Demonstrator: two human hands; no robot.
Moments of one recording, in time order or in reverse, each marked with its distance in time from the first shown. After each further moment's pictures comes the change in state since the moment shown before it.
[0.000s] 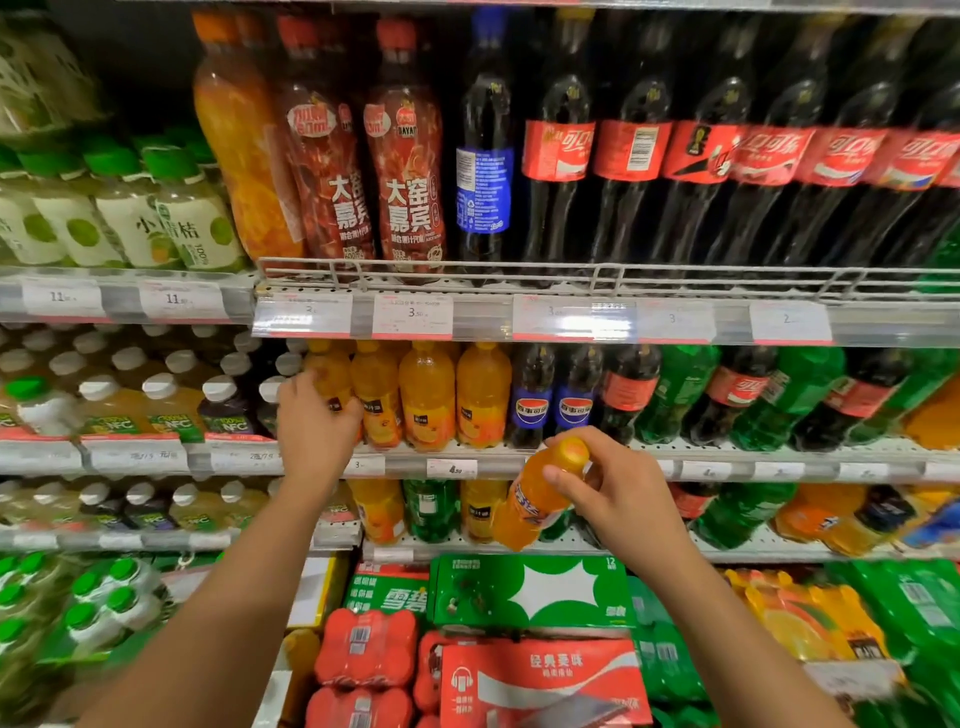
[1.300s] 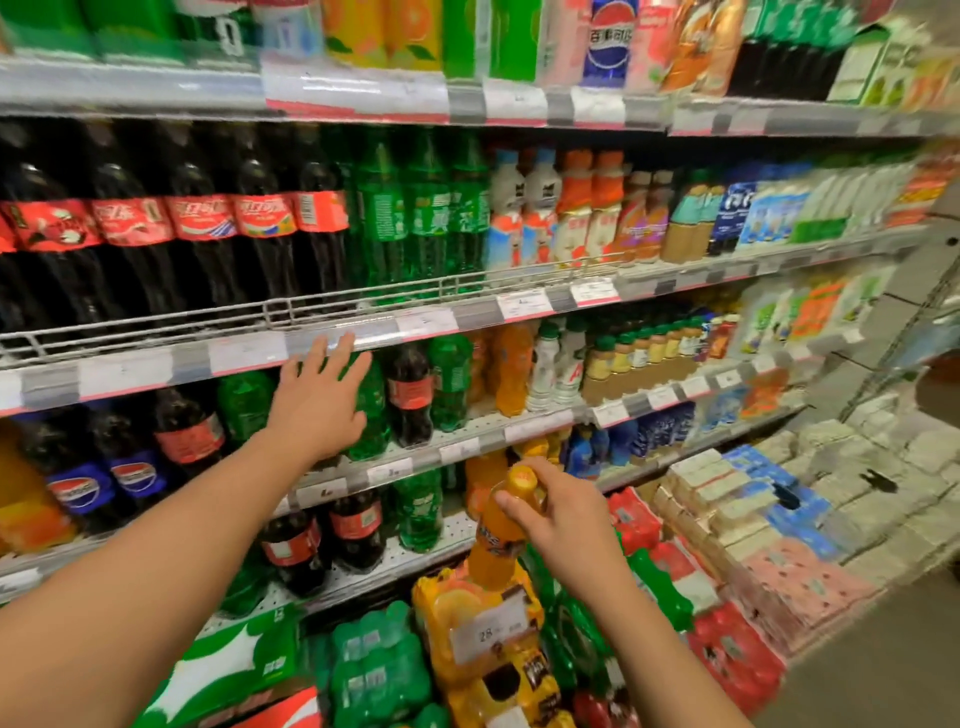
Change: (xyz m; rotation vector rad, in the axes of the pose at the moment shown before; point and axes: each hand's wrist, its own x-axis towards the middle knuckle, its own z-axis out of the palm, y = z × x) left_hand -0.249 0.433 0.239 0.764 -0.351 0.968; right_hand -0.226 0.226 -0.360 -0.170 0.335 0.228
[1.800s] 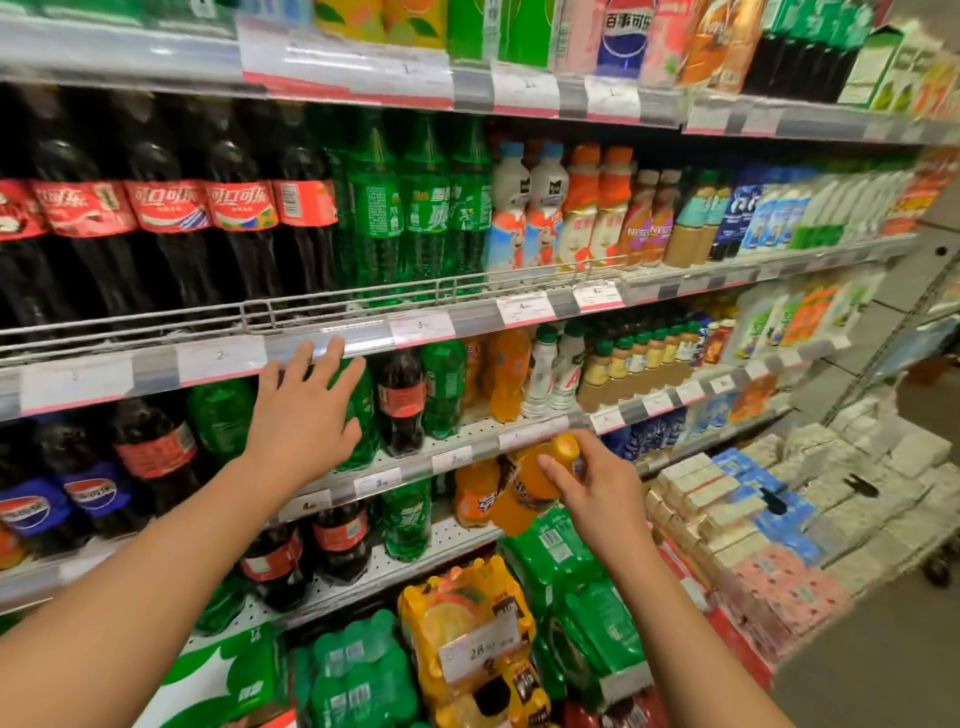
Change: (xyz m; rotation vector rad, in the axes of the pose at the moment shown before) left_hand 0.007 -0.003 0.015 -0.013 0.123 -0.011; right_hand 0.054 0.045 -0.008 -0.050 0.165 0.104
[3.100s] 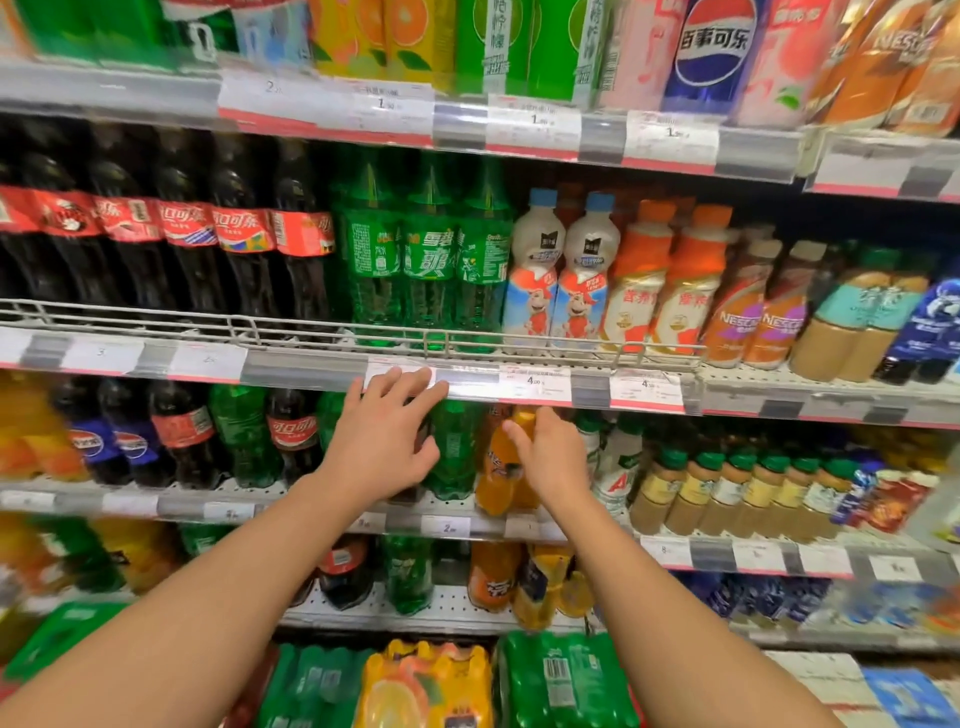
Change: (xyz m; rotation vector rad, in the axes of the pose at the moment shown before) left_hand 0.088 0.148 -0.022 -0.169 0.051 -0.241; right_hand 0.239 0.059 0.058 -0.067 -0.345 -0.199
